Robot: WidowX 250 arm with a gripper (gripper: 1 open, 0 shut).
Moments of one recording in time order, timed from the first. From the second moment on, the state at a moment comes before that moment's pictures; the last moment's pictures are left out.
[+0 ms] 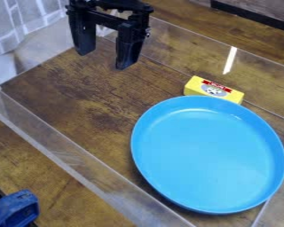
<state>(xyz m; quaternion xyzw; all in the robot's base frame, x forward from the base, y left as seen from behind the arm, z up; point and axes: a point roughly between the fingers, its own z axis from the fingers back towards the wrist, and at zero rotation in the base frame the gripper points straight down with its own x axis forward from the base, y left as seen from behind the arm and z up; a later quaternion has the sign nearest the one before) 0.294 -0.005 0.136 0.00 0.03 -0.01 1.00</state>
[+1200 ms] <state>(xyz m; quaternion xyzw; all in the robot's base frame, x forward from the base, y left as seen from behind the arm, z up) 0.330 -0.011 0.087 0.01 0.08 -0.21 0.97</state>
